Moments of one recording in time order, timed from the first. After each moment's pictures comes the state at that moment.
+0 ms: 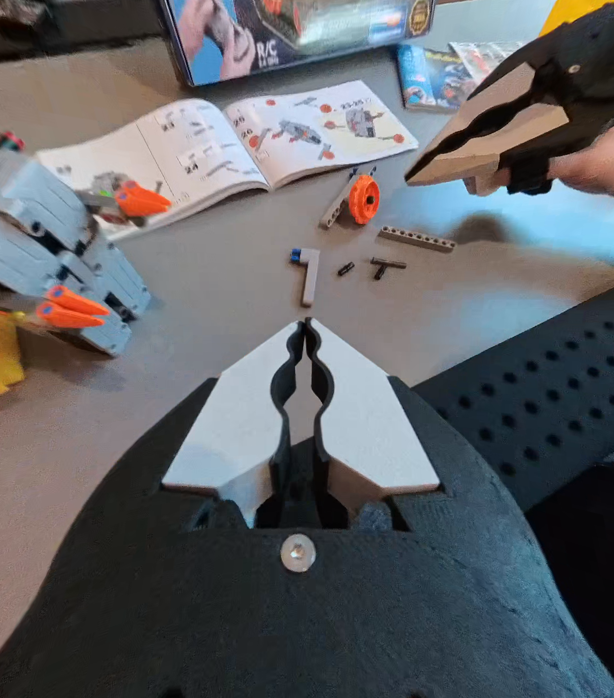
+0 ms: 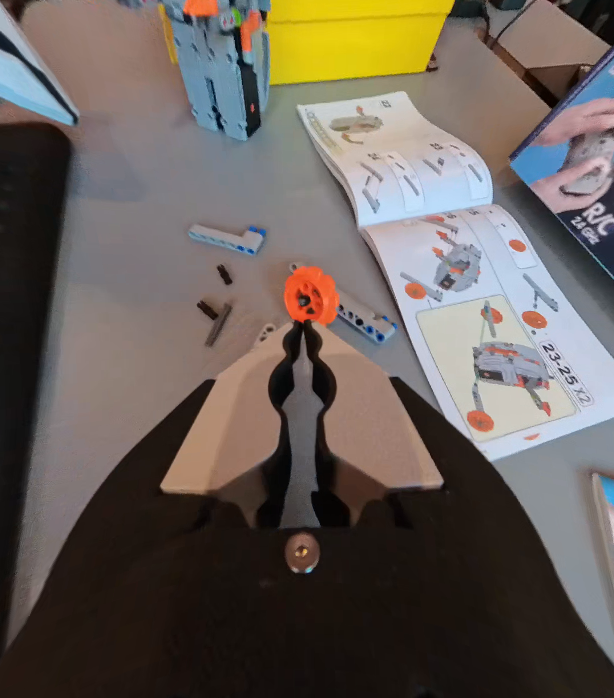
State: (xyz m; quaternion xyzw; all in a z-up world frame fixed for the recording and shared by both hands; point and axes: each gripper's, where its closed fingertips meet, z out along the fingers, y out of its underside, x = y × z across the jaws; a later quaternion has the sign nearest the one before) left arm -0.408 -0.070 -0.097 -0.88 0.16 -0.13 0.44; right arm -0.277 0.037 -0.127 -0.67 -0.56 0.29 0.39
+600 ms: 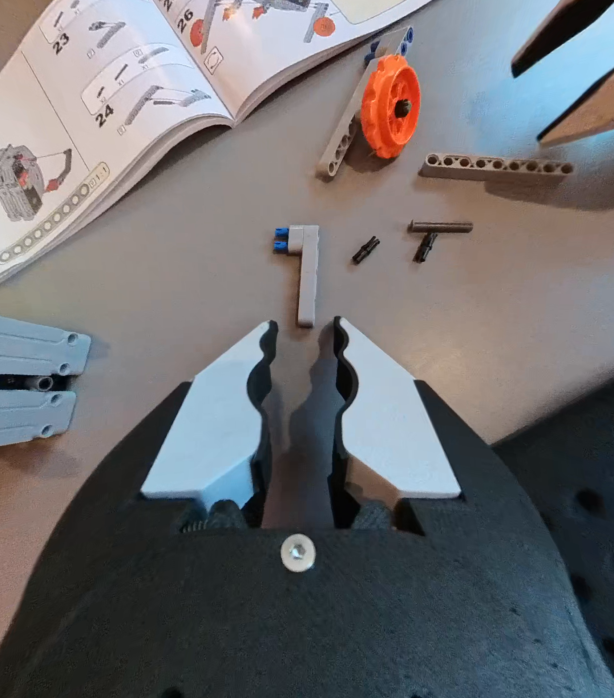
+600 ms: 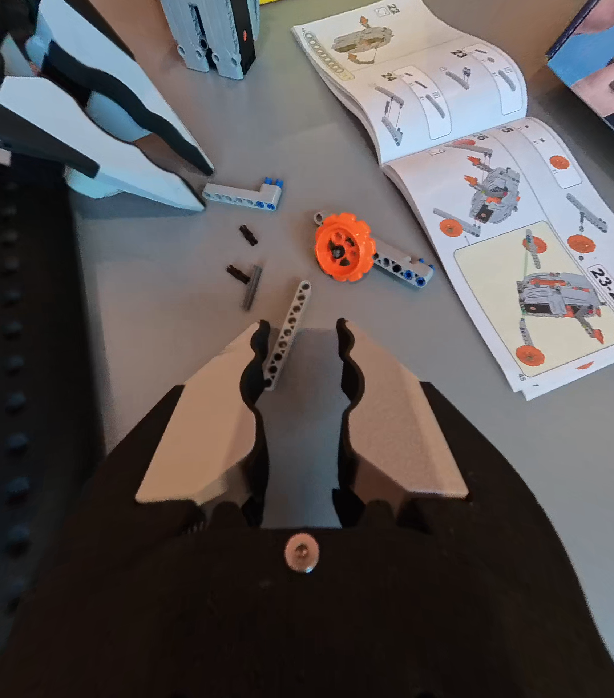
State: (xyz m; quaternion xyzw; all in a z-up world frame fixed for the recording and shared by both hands) left arm -0.384 -0.024 -0.166 -0.91 0.23 -0.03 0.35; right arm -0.262 0.010 -0.139 -0.73 -0.53 0.27 0.34
